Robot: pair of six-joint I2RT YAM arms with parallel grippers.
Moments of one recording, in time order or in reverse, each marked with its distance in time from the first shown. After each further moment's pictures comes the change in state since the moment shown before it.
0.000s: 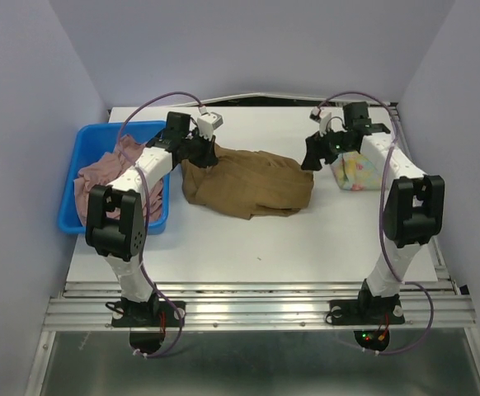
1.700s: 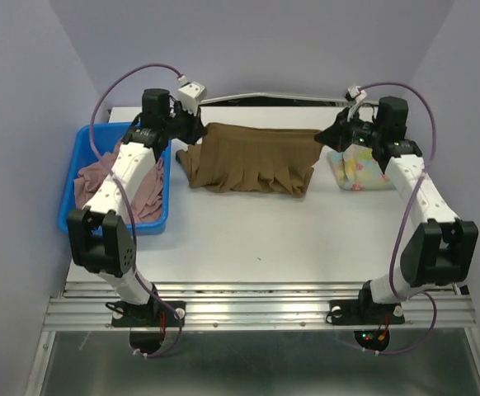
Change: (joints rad) left arm 0.059 -0.104 0.125 -0.032 -0.025 0.003; right arm -0.100 -0.303 -0.233 0.444 -0.190 0.301
